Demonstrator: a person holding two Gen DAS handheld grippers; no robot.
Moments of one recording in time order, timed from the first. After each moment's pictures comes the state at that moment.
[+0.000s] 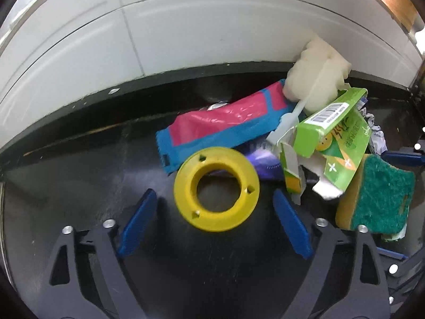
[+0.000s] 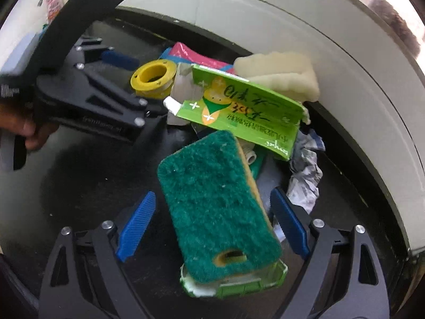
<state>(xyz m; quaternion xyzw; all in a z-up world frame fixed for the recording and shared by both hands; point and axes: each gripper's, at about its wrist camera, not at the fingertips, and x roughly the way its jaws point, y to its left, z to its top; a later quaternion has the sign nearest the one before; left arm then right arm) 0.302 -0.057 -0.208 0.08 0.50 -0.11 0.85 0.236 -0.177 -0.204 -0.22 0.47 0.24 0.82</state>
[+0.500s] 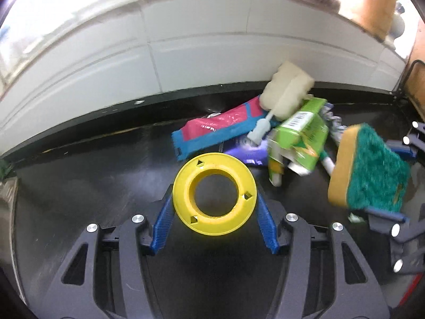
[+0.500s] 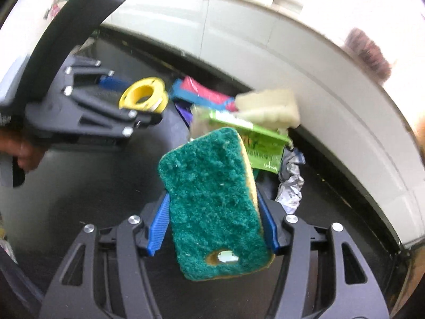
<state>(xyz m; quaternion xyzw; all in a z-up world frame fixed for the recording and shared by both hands) 0.241 -0.046 -0.152 0.08 0.47 -0.11 0.87 0.191 -0.176 -0.144 -0.18 0.43 0.22 0.86</state>
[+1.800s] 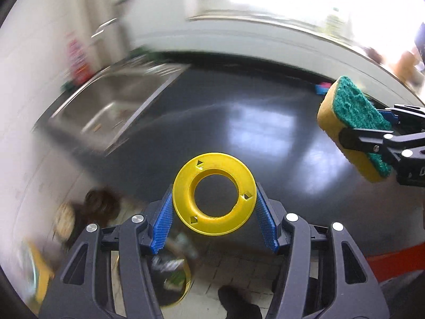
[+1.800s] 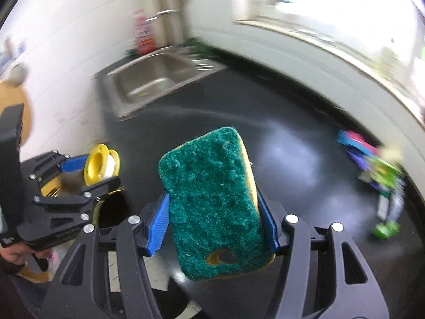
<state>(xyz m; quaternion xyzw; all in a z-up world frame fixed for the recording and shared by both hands) -0.118 0.193 -0.093 -0.05 0.44 0.15 0.89 -0.018 0.086 -0.076 -0.14 0.41 0.42 0.80</state>
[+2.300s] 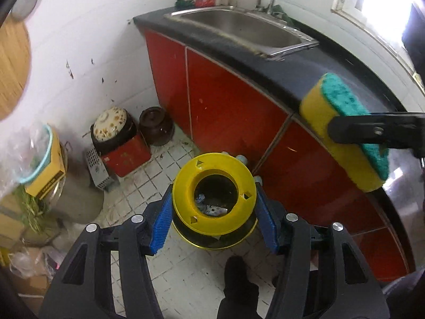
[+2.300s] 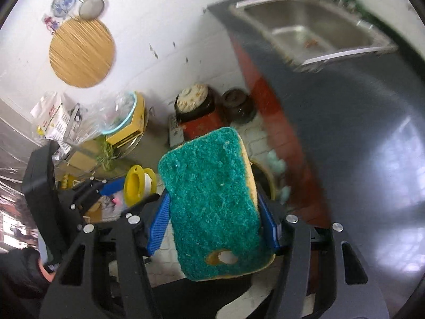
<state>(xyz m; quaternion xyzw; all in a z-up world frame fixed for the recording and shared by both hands) -0.307 0.323 -0.165 -0.20 0.45 0.31 0.81 -0.130 0.309 -0.154 -0.19 0.52 0.57 0.60</state>
